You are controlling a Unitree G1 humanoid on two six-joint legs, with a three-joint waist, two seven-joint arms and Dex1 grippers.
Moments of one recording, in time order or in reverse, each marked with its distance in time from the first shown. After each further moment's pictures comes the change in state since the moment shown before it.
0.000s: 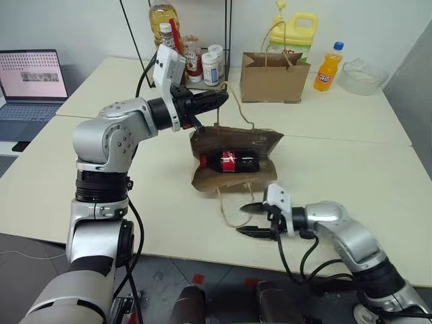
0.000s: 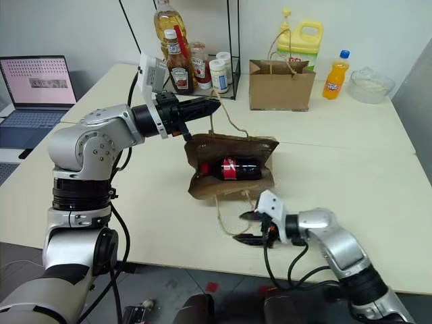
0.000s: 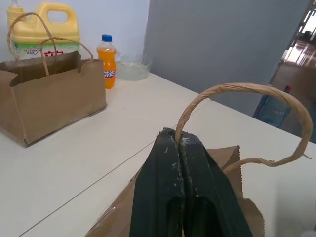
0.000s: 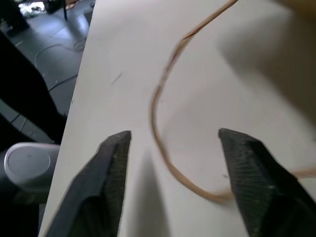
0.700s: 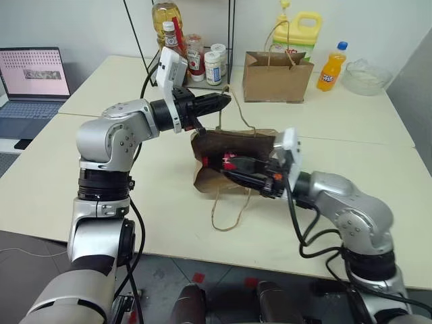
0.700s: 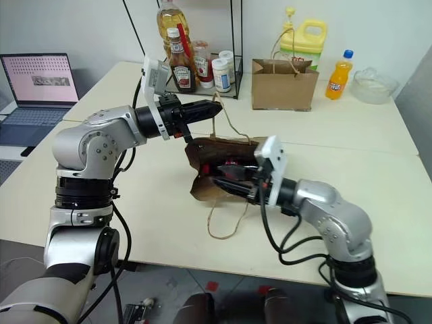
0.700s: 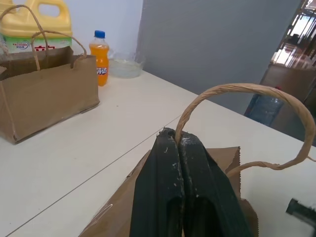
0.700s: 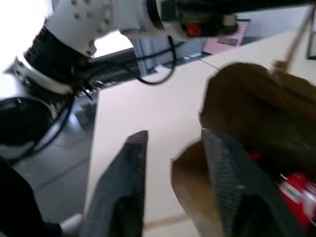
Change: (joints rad) left arm -0.013 -0.008 -0.008 0.044 0.002 -0.017 -0.044; right arm -0.241 0.272 -0.157 -0.096 0.302 0.262 -0.280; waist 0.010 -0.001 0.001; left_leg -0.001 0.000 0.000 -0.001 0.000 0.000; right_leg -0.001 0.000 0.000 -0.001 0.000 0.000
